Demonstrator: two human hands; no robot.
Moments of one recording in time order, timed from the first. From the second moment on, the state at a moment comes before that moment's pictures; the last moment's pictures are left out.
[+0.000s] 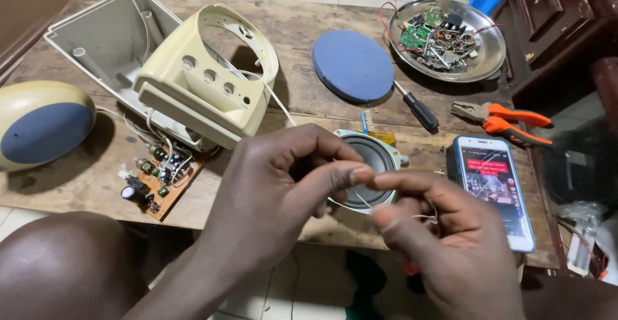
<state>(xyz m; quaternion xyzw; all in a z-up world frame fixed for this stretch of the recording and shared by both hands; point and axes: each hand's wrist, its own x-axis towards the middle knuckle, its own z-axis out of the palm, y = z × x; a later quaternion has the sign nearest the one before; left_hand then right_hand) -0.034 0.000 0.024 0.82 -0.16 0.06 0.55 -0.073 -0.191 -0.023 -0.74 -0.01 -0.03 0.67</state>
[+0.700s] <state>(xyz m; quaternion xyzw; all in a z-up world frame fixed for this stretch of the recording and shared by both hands) -0.001 0.002 -0.014 0.94 0.03 -0.18 0.29 -0.042 -0.188 -0.037 -0.91 0.22 0.05 0.35</state>
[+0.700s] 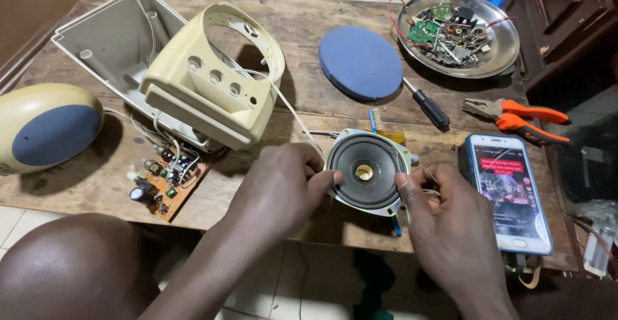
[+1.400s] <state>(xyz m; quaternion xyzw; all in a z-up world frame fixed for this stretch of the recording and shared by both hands) -0.012 0.010 -0.005 0.74 -0.04 -0.04 0.66 -0.046 -0.170 -0.072 -0.54 0.20 0.08 0.81</state>
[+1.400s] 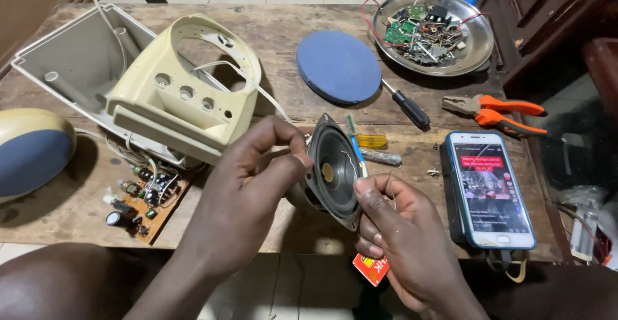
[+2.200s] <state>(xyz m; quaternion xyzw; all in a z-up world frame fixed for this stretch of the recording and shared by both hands) -0.033 -0.030 -0.017 0.41 0.12 -0.14 0.89 -0.046 -0.185 -0.053 -0.49 0.23 0.07 0.83</state>
